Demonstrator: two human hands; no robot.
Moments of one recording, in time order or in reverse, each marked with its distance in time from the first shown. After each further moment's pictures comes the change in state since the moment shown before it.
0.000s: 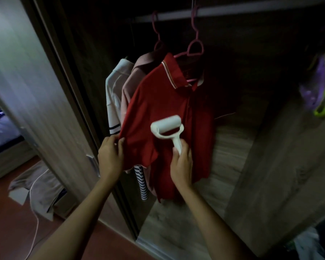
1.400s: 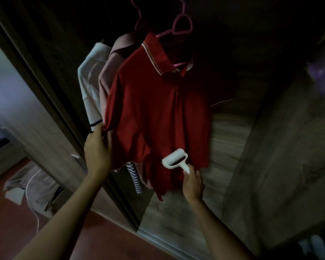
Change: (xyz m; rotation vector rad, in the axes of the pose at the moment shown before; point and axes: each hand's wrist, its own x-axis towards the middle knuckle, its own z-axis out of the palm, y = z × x) left_hand 0.019 0.002 0.018 0.132 -0.016 0.052; right_hand -0.027 0.159 0.009 -0.383 -0.151 0.336
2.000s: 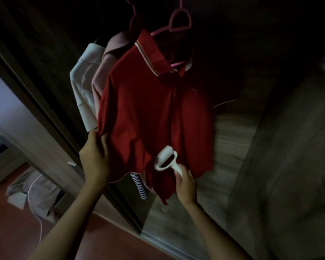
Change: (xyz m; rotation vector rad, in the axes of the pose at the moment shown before) left_hand 0.003 0.017 0.005 -0.022 0.070 -0.066; right_hand 0.003 -0.019 0.017 0.296 -0.049 -0.181
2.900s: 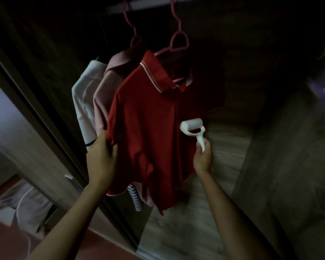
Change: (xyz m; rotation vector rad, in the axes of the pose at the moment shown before) left_hand 0.021 0.015 0.003 -0.065 -0.101 0.178; right_hand 0.118 -0.042 -0.058 0.244 0.352 0.127
